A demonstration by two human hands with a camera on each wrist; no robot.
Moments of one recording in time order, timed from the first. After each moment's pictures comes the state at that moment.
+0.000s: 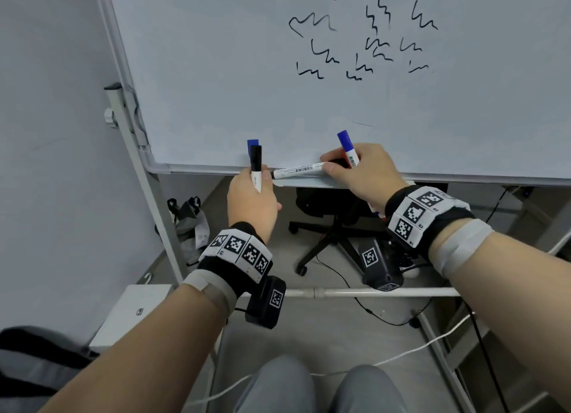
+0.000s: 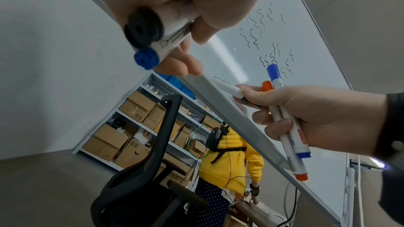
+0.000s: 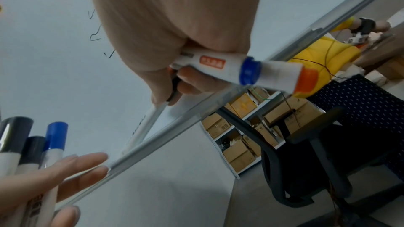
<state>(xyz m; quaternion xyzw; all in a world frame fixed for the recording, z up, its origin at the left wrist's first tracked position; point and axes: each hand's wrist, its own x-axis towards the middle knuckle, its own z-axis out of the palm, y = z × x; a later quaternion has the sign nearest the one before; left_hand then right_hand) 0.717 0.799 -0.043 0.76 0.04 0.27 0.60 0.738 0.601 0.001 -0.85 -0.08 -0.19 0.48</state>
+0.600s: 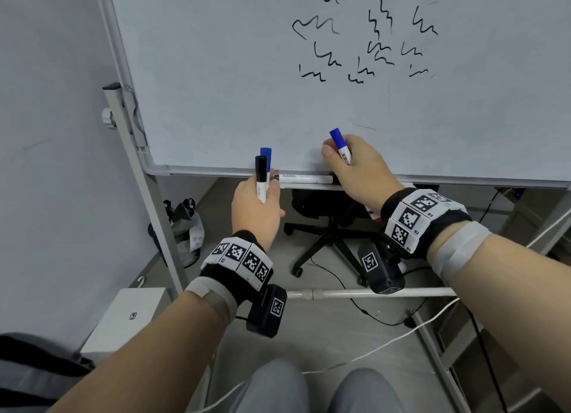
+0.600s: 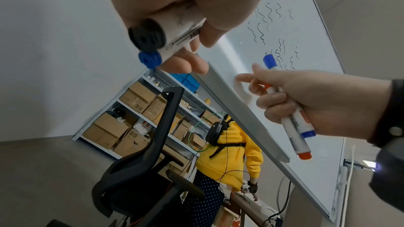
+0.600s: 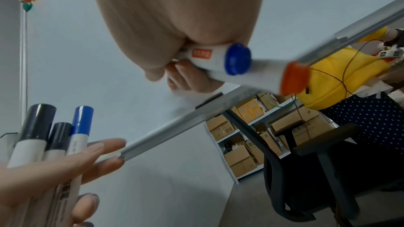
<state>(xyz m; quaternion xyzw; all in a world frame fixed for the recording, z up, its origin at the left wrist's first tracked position) 0.720 0.803 -0.058 0.75 -0.01 0.24 0.61 0.736 0.616 0.007 -0.87 -0.10 -0.22 0.44</state>
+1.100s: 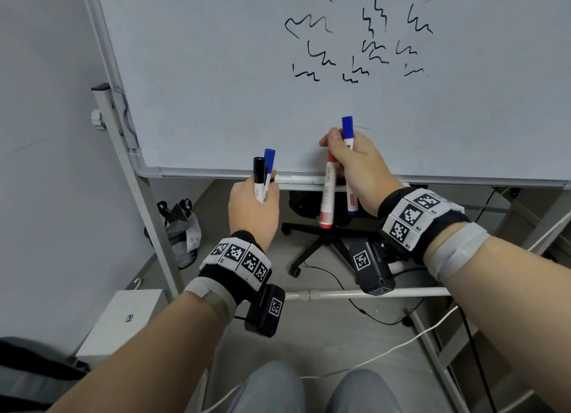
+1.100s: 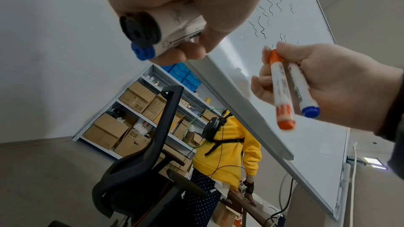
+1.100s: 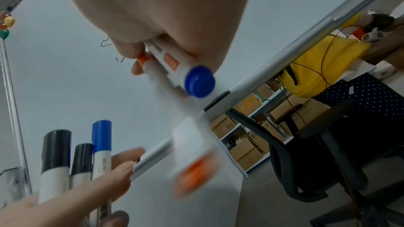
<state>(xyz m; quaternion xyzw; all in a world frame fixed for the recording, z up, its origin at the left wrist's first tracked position) 0.724 0.797 -0.057 0.77 0.00 0.26 0.59 0.737 0.616 0.009 -0.78 -0.12 -0.19 0.59</state>
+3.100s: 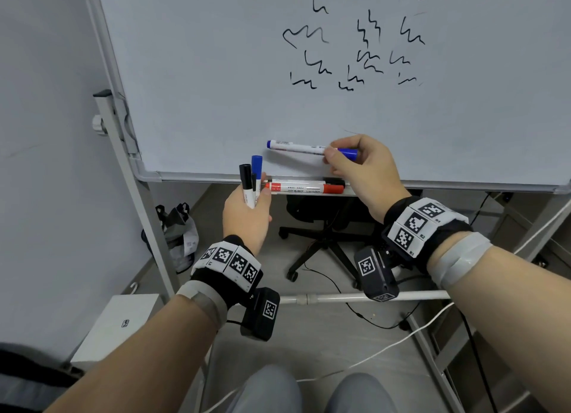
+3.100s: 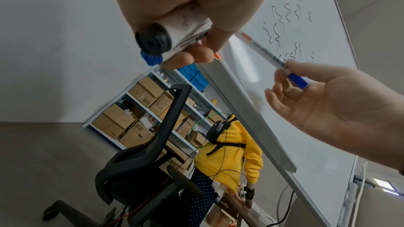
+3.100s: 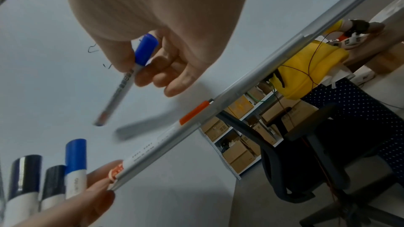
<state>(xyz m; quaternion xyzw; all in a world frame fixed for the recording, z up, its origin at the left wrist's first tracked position) 0.729 0.808 -0.067 0.71 -0.02 0.24 0.66 0.731 0.601 0.006 -0.73 -0.11 -0.24 0.63</state>
